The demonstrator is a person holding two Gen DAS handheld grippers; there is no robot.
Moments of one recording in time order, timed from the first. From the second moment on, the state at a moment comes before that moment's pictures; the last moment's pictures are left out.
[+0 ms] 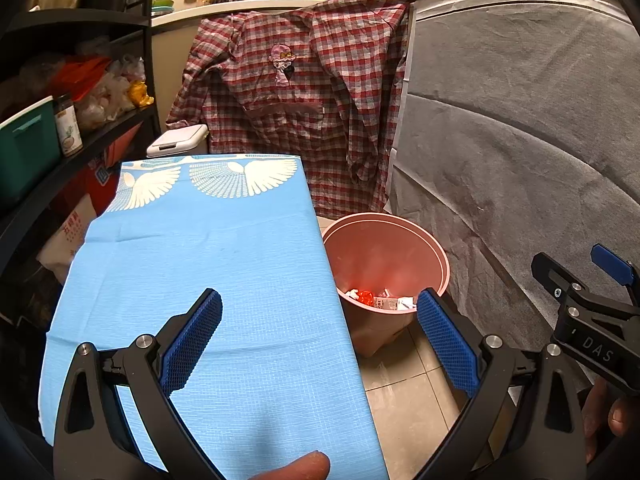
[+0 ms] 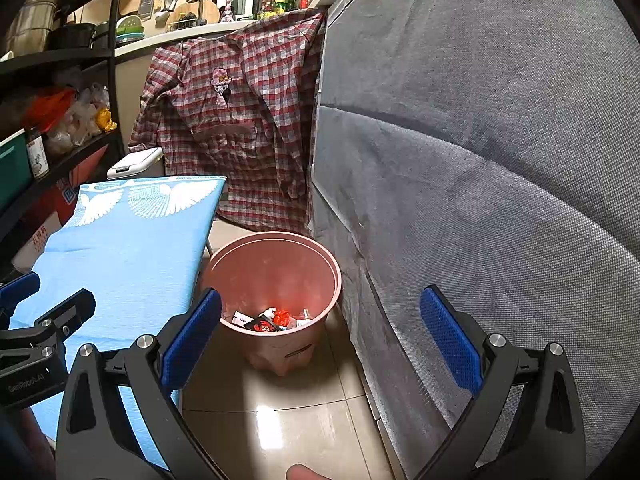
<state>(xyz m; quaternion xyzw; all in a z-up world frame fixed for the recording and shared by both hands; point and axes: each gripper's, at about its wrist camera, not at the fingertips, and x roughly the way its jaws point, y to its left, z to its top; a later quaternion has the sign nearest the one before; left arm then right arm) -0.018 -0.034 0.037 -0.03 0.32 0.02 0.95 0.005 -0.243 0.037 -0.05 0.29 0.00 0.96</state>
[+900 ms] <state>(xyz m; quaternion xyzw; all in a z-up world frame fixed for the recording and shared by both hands) -0.019 -0.038 0.038 -0.04 0.32 0.02 0.95 0.004 -0.243 0.037 -0.05 0.29 0.00 0.96</state>
